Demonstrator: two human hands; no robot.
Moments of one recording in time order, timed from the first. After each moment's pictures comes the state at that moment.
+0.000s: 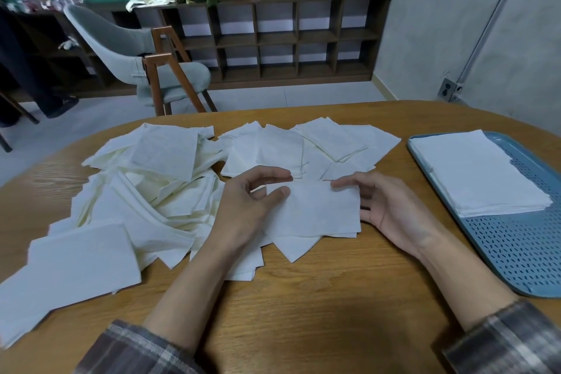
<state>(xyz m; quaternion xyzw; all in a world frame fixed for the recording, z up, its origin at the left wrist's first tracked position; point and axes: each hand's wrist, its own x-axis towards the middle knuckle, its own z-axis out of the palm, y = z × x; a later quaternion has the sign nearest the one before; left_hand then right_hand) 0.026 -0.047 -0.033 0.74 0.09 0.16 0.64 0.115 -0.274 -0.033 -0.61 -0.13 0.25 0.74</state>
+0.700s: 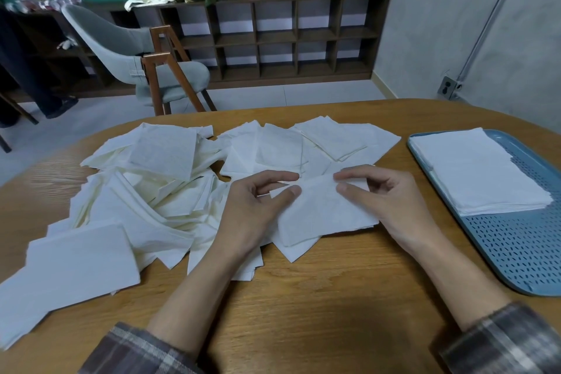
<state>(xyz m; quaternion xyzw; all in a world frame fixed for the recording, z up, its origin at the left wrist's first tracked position) 0.024 -0.057 -0.033 0.75 0.10 0.14 0.64 0.109 -0.275 -0.036 -0.71 -0.20 0.07 0.68</state>
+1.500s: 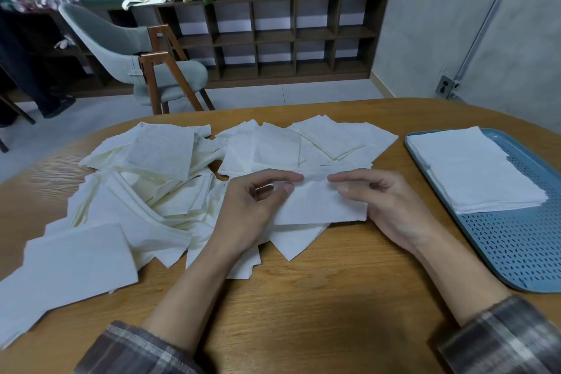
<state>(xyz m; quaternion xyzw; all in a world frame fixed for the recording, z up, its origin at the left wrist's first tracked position) 0.025 -0.054 -0.036 0.75 0.03 0.17 0.64 0.113 -0.276 -0.036 -0.62 -0.21 0.18 0.74</state>
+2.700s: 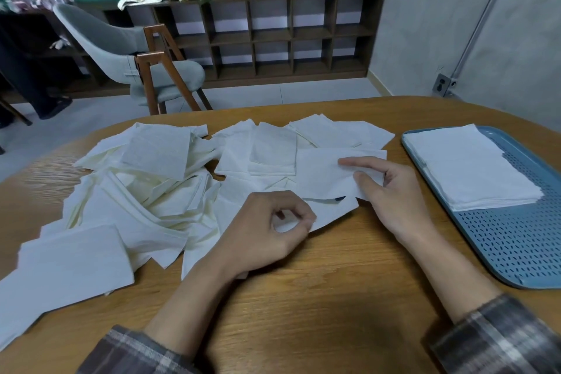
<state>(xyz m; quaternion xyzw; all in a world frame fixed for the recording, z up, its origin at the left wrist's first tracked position) 0.014 -0.064 -0.038 0.88 -0.06 0.07 0.46 0.120 -0.276 -0.043 -0.76 -0.17 -0.01 0.62</state>
